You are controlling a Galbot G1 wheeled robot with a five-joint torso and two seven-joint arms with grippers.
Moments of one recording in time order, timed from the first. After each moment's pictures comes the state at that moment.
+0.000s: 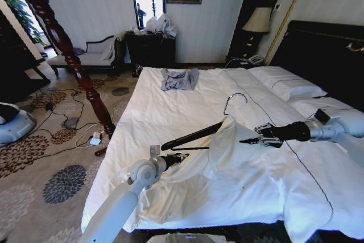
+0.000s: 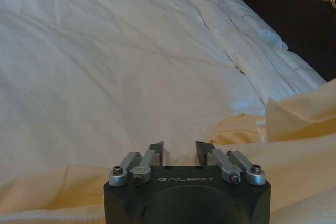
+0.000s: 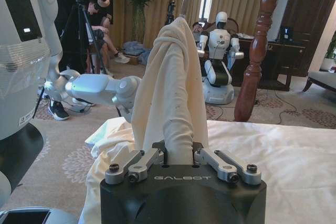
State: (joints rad) left arm 0.98 -1.18 -0.03 -1.95 -1.12 0.73 -0.32; right arm -1.00 0.19 0.48 1.67 1.06 0.06 -1.41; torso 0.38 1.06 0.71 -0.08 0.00
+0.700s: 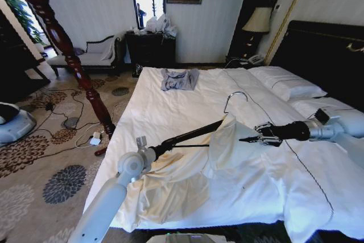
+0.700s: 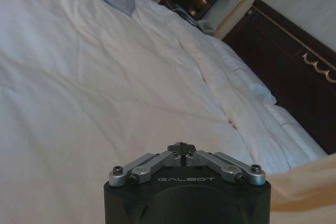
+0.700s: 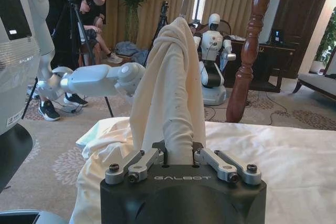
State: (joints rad) left arm 0.97 -1.14 -0.17 -1.98 -1.24 0.68 -0.30; right arm -1.00 0.19 0.48 1.67 1.06 0.07 -1.37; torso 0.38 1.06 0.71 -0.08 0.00
